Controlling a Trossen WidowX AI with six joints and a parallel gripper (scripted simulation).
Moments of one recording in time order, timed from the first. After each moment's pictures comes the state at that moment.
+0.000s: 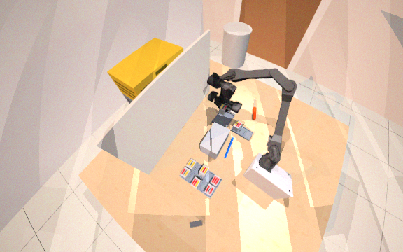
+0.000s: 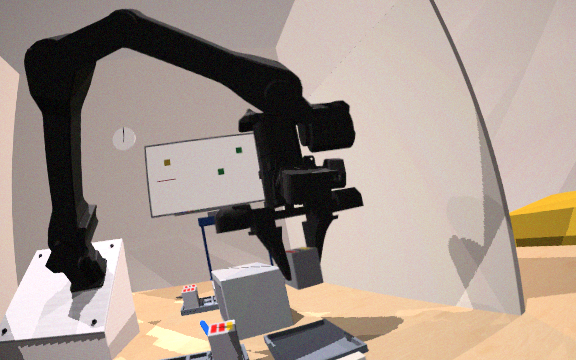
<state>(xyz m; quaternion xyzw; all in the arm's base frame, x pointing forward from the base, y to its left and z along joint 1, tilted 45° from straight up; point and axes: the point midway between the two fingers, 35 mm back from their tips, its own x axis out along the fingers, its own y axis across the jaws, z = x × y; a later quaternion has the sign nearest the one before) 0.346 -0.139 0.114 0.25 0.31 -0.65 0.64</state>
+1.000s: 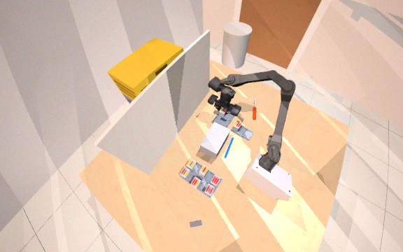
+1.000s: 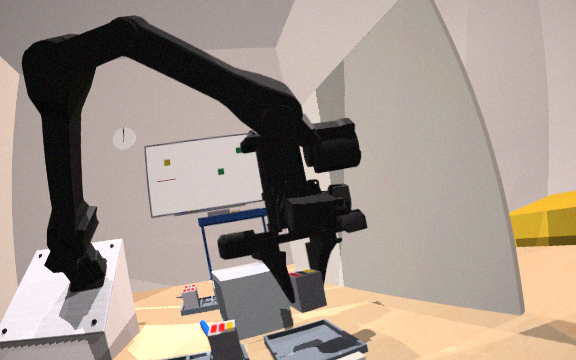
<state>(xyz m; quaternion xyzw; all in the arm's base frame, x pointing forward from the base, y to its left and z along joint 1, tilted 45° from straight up) 0.343 -0.160 0.093 0.25 0.30 -0.66 0.65</state>
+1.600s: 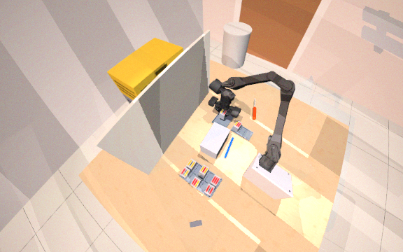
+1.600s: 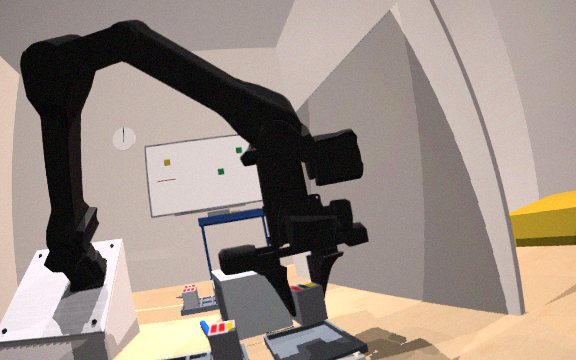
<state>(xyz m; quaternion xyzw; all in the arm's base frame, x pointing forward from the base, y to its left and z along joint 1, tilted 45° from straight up) 0.340 -0.173 0.082 0.25 0.30 -0.66 0.65</state>
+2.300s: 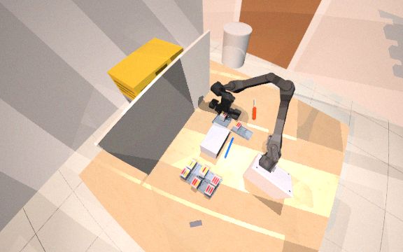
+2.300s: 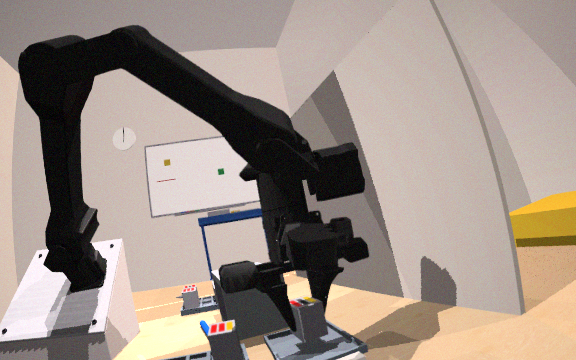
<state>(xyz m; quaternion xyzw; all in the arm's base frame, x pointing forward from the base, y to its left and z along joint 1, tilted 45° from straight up) 0.335 -0.187 0.069 0.24 0.30 -0.66 0.65</state>
